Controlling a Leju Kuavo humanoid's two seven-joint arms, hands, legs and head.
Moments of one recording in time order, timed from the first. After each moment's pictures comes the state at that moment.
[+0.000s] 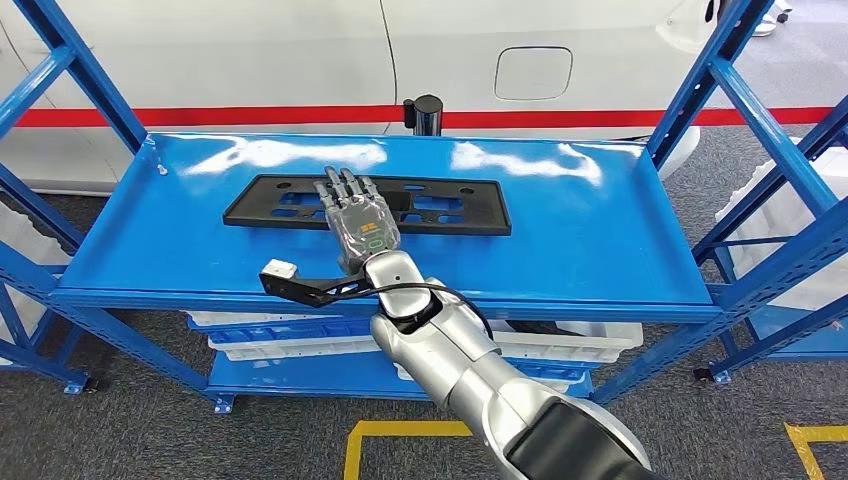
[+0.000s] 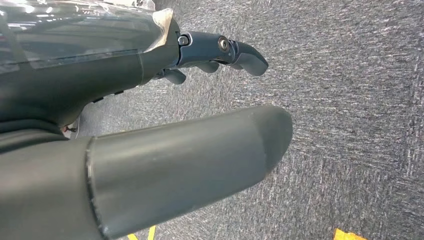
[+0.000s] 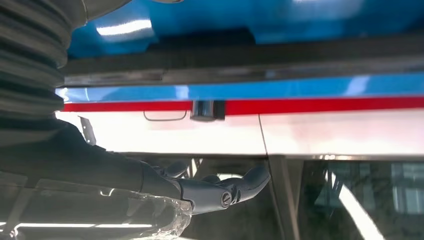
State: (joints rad) left arm -0.10 -0.12 1.16 -0.19 -1.34 0.12 -0.10; right arm -0.77 0.34 0.60 -0.34 1.35 -0.21 0.15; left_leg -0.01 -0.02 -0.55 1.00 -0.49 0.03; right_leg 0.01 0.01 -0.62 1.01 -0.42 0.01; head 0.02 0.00
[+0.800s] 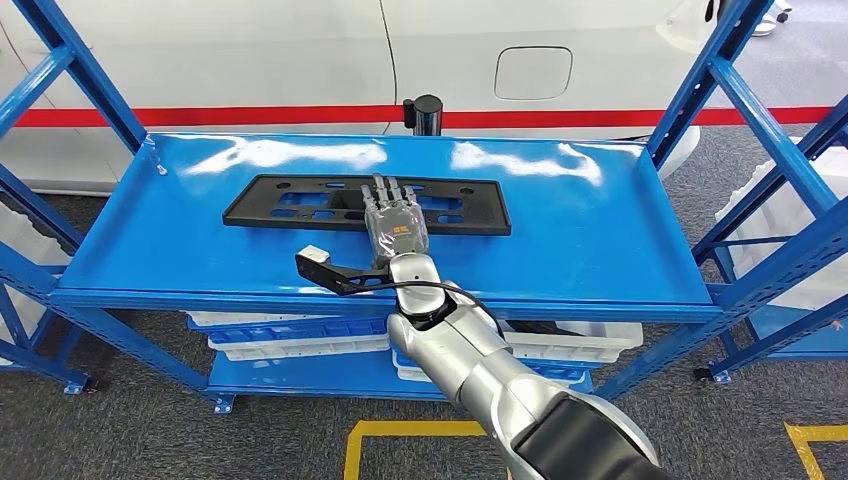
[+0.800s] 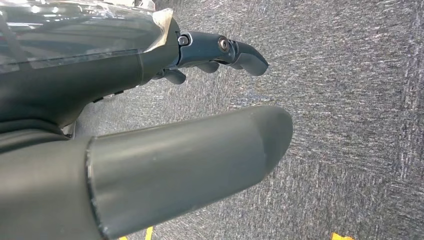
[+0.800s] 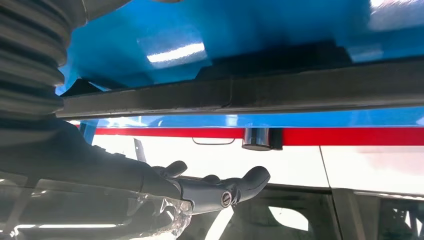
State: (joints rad) left arm -0.10 -0.12 1.16 -0.19 -1.36 0.14 -0.12; right arm -0.78 0.30 0.57 -0.27 1.32 -0.23 0.31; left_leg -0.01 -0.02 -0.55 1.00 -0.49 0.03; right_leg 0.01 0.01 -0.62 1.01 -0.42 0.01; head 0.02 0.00
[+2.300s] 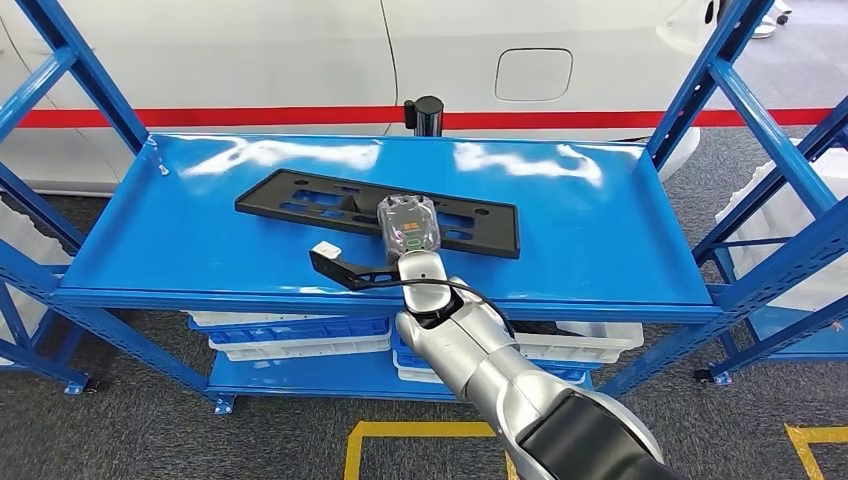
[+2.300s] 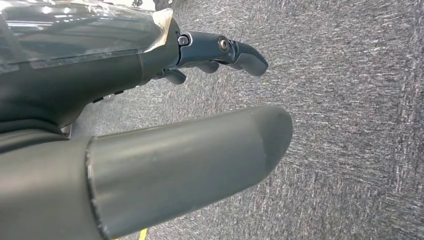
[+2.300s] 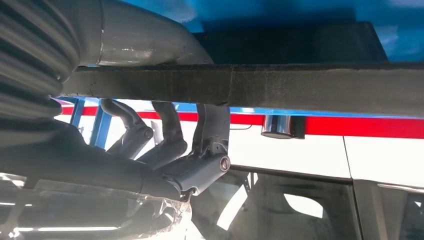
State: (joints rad) left arm -0.10 -0.12 1.16 -0.19 -1.35 0.18 -0.13; right arm -0.78 0.28 0.55 -0.25 1.38 -0.21 0.37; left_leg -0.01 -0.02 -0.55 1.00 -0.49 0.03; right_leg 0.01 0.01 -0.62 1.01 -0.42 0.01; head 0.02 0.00
